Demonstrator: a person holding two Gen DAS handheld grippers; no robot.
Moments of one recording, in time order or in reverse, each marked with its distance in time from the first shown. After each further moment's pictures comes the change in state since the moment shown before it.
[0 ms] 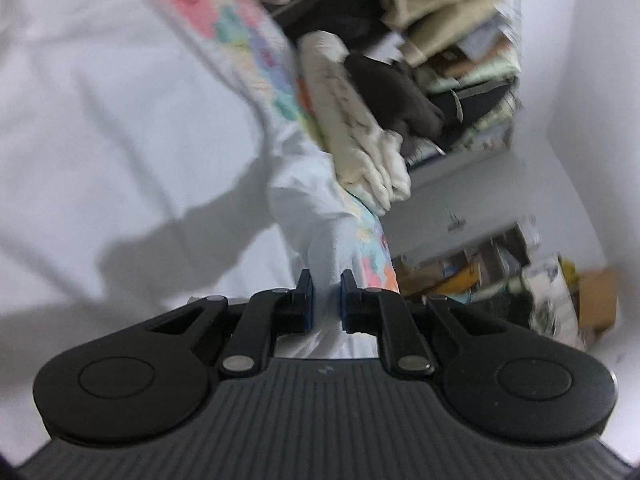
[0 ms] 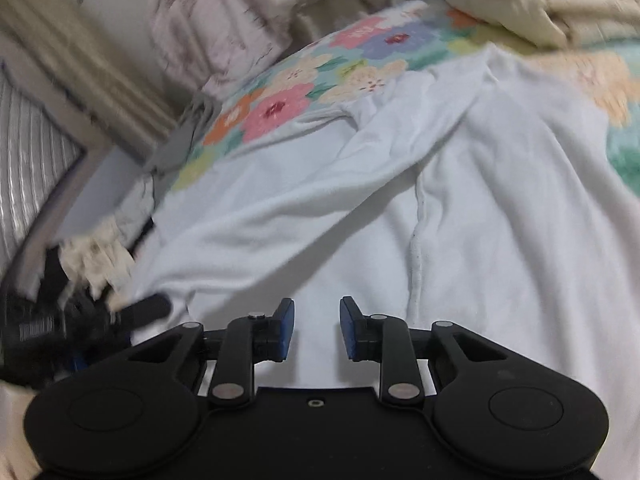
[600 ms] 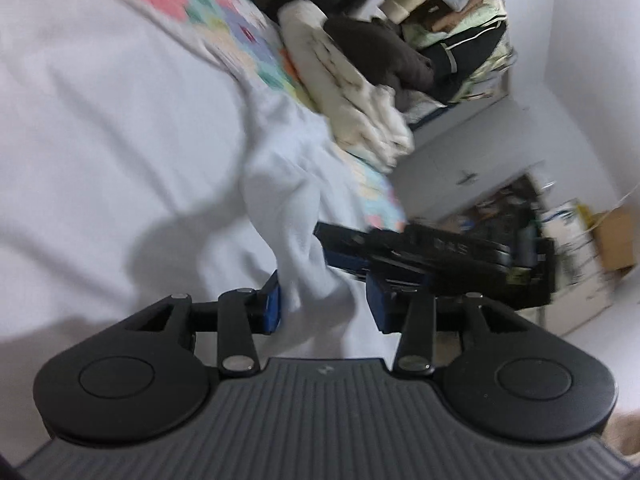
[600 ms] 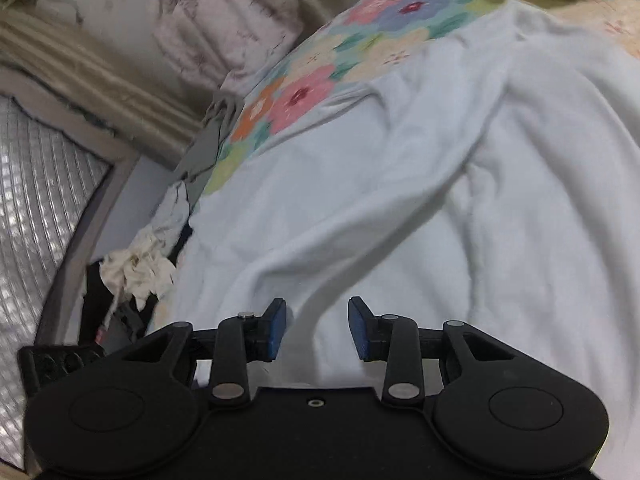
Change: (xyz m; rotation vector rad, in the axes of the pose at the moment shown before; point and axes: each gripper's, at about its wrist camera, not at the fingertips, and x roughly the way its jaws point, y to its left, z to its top) left arm -0.012 -0.009 -0.016 0.137 0.067 0.088; right arm 0.024 0.011 0.005 0.097 0.053 0.168
